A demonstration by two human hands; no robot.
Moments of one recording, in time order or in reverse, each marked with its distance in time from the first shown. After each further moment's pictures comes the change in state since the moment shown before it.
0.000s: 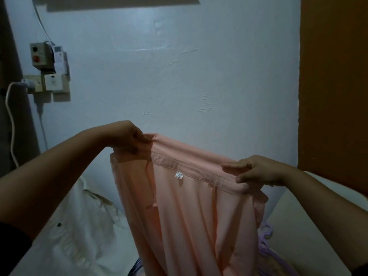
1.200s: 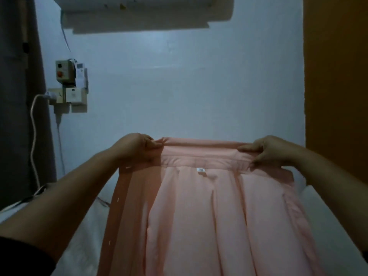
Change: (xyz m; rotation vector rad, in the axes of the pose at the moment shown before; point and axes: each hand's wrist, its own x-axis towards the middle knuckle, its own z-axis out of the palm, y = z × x) left_hand -0.024 -0.008 0.015 0.031 0.280 0.149; right_hand -0.003 -0.058 -0.049 -0.377 0.247 0.032
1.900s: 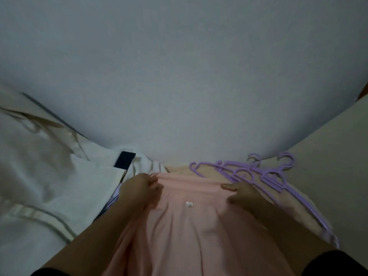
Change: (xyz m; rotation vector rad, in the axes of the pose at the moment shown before) left_hand -0.063 -0.020 0.487 -0.119 -0.471 -0.451; right_hand 0.020 0.197 0.472 0.275 -0.533 0.443
